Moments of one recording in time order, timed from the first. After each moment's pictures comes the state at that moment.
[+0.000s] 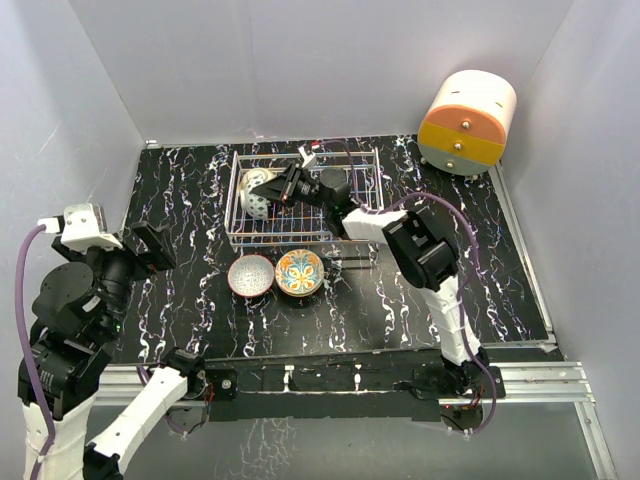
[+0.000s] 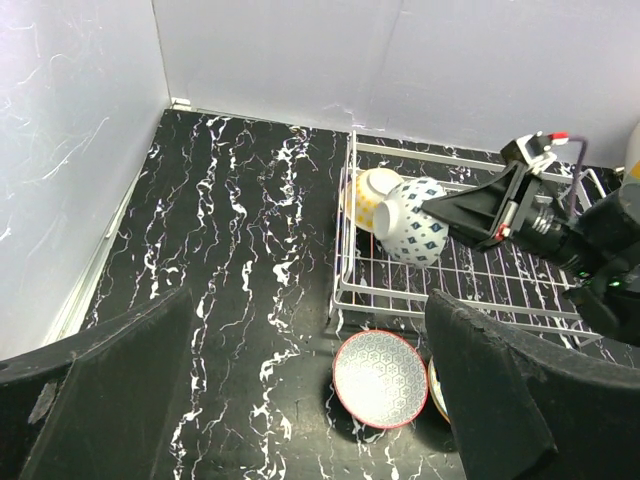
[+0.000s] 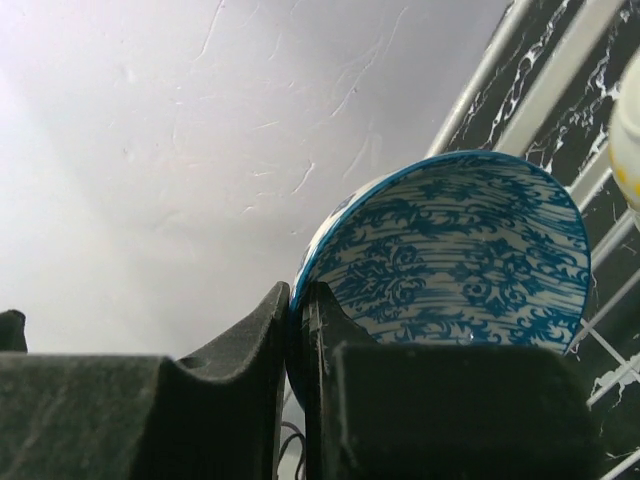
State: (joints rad) left arm -0.37 0.56 1.32 -0.89 -0.43 -0.18; right arm 0.62 2.22 1.50 0.88 -0.56 1.21
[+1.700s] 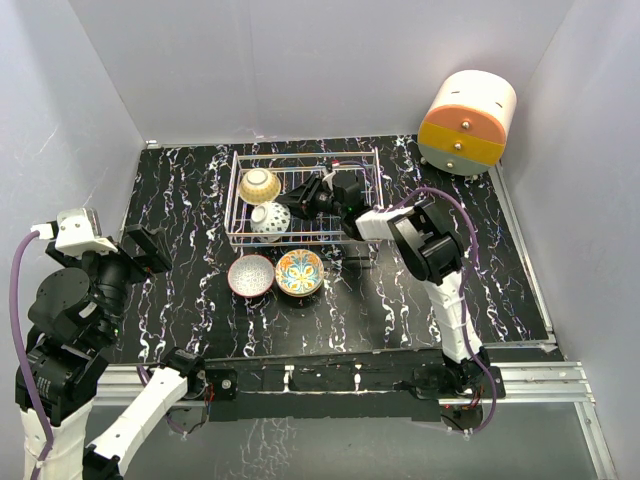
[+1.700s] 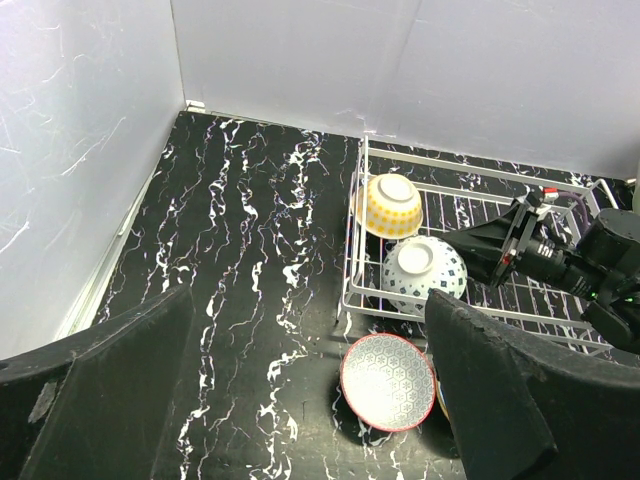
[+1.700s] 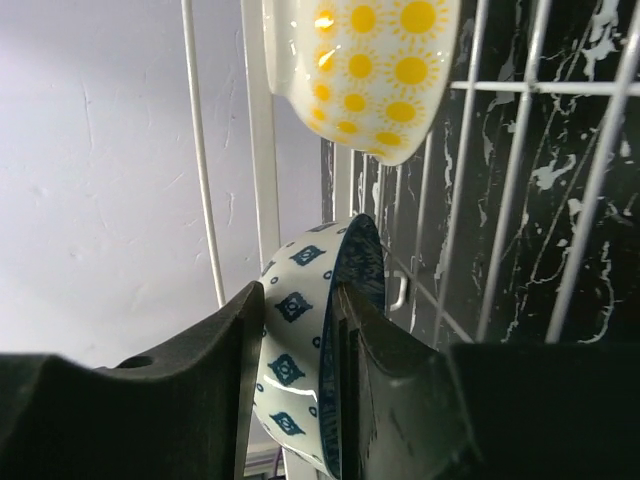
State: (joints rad) left arm -0.37 0.53 1.32 -0.90 -0.46 -0.18; right arm 0.54 2.29 1.42 0.70 -0.54 1.37
